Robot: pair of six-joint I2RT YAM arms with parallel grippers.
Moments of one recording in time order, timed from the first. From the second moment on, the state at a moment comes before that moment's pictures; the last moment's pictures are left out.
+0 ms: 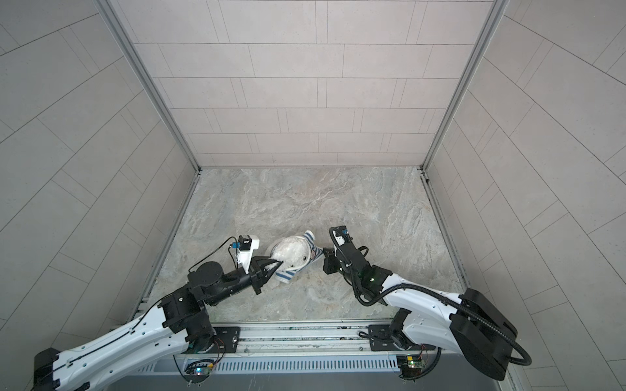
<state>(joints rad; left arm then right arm) -0.95 0.53 0.37 0.04 0.09 -0.45 0.80 1.13 0.42 0.17 0.17 0.58</state>
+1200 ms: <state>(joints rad) -0.94 0.66 0.89 -0.67 0.39 0.20 1.14 0.47 0.45 -0.05 0.09 0.09</state>
